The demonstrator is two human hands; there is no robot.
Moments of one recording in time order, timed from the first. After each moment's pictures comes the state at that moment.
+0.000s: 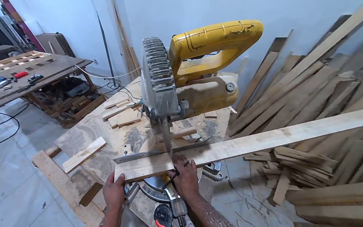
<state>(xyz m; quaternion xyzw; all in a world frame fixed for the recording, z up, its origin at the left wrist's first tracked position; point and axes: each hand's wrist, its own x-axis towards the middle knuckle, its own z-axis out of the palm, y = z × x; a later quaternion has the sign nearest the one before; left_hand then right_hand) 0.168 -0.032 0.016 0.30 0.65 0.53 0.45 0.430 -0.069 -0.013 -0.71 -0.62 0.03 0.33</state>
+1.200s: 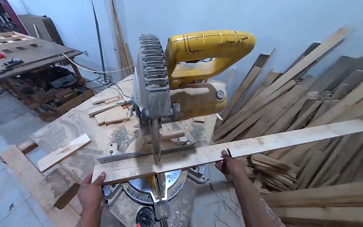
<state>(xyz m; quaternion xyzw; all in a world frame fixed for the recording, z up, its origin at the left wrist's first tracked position) 0.163 -0.027 0.022 0.22 0.65 0.58 0.44 0.680 -0.066 -0.002 -0.69 -0.02 0.36 0.63</state>
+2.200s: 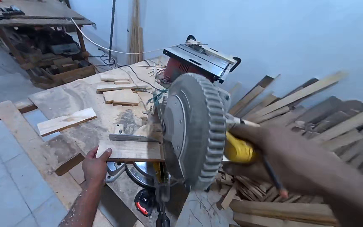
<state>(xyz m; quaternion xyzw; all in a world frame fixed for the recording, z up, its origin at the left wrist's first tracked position) 0.140 -0.034 0.013 0.26 0.69 0.52 0.43 0.486 -0.122 0.343 -0.62 -0.78 -0.04 -0.05</state>
